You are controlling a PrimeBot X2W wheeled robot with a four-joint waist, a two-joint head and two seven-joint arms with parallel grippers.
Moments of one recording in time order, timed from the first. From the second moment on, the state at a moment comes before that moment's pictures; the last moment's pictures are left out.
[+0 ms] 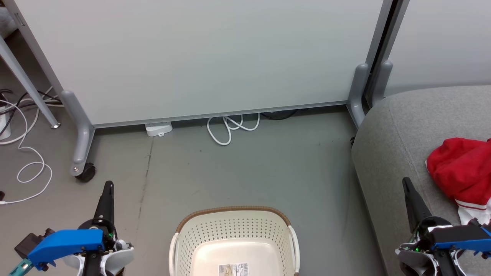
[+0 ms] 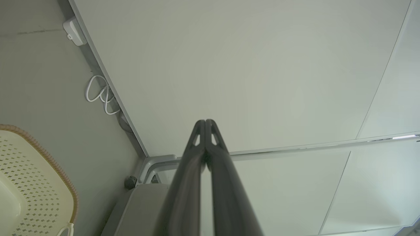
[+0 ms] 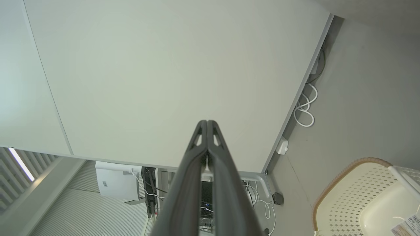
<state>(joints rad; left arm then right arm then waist) -0.09 0.05 0.09 0.24 -1.49 -0.10 0.08 -0.10 -0.05 -0.11 0.25 1.47 0.13 0.09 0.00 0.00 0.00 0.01</state>
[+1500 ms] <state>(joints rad) -0.11 0.05 0.12 0.22 -1.61 -0.10 0.11 -0.12 -0.05 -0.12 0.25 1.61 0.13 0.11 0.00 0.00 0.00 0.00</state>
